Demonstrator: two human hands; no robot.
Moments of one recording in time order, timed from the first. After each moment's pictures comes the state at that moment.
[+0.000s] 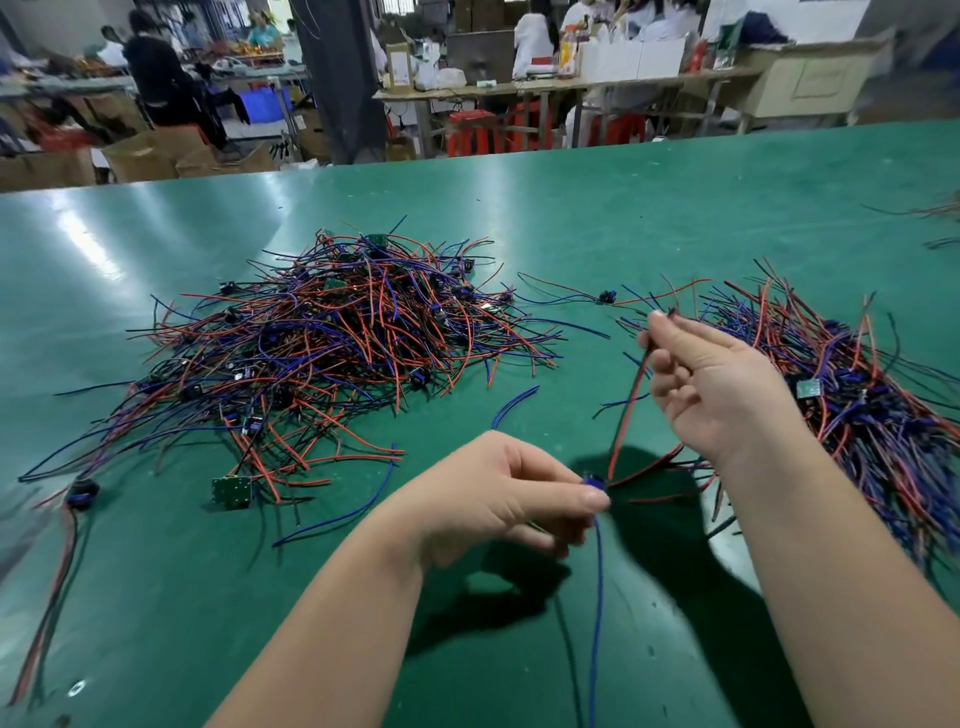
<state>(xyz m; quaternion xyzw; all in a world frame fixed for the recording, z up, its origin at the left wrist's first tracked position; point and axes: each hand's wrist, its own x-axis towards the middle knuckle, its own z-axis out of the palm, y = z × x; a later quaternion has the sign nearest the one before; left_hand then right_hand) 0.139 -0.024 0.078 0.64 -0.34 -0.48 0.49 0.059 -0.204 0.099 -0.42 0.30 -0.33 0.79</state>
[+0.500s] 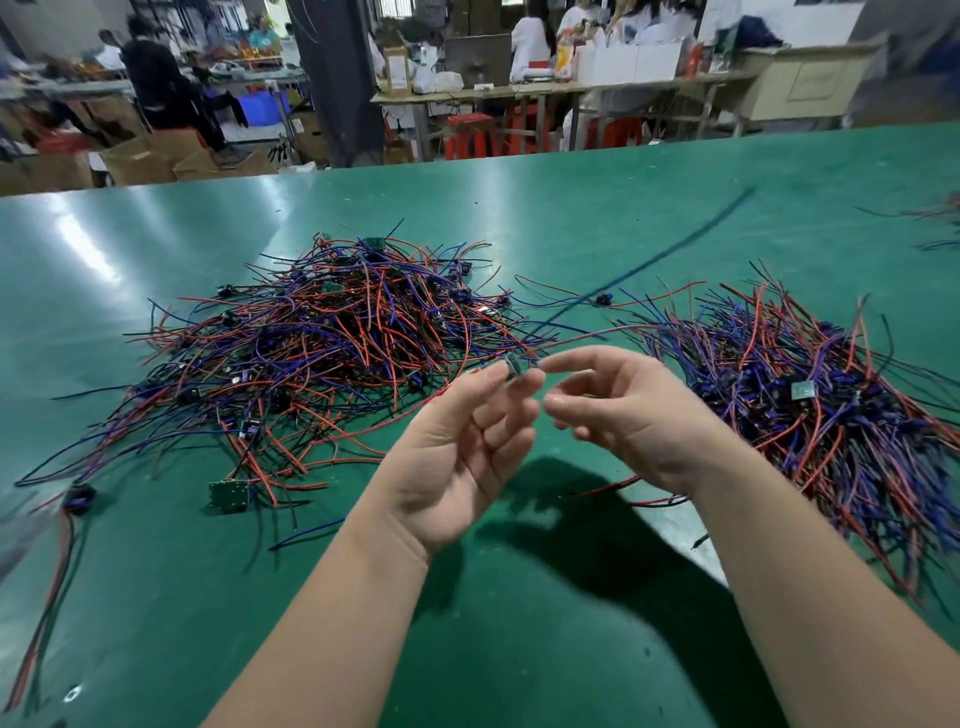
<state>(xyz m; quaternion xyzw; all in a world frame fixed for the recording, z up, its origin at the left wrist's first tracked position) 0.145 -0.026 0.099 0.37 -0.08 -0.49 0.79 0.066 -0.171 0.091 -0.64 0.15 -0.15 0.74</state>
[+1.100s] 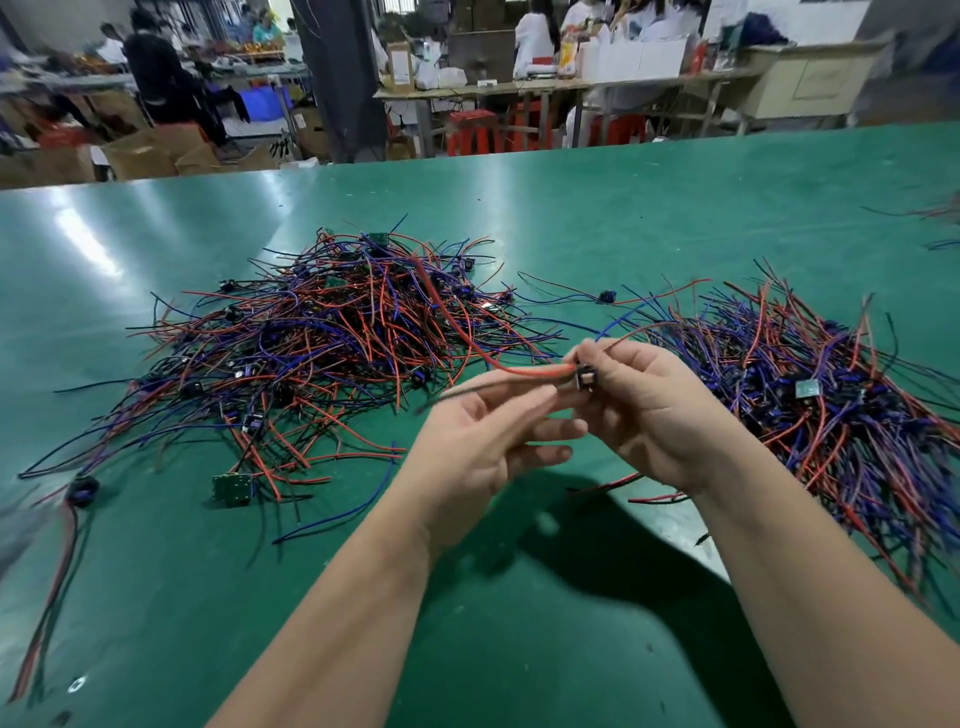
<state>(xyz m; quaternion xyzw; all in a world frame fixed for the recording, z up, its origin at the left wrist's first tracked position) 0.140 -0.034 0.088 0.48 -0.28 -0.40 0.73 0.071 -0.173 0.089 -0.52 0.12 -0.18 0.83</state>
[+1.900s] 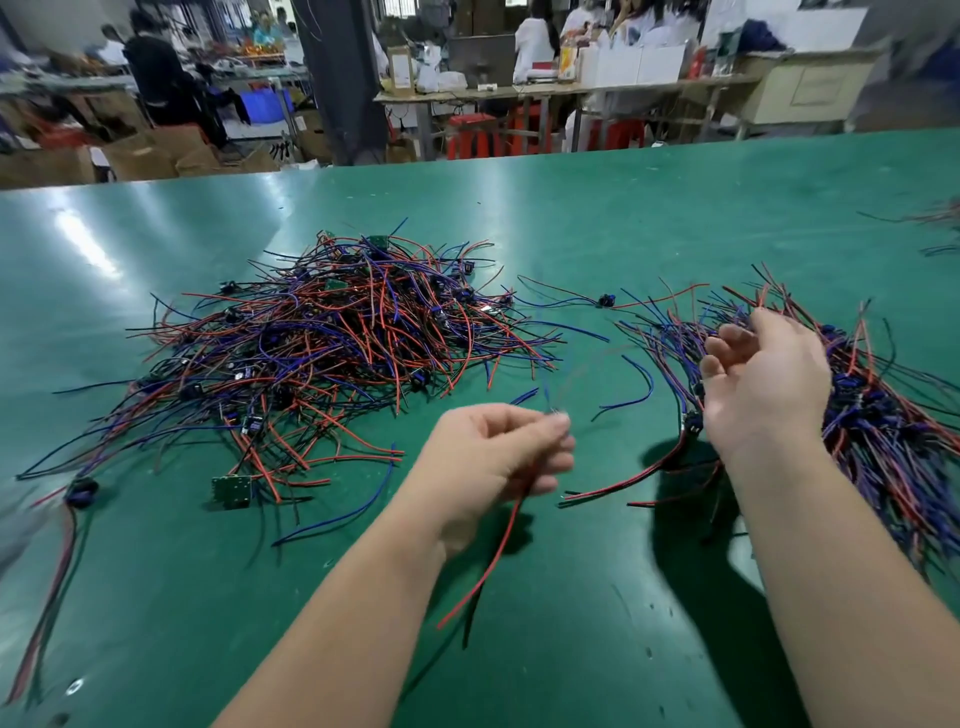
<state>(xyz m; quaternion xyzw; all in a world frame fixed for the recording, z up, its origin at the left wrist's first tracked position) 0.138 -0.036 0.080 0.60 -0.20 -0.40 0.67 0.055 -0.227 0.093 -0.32 0.34 -0.52 0.71</state>
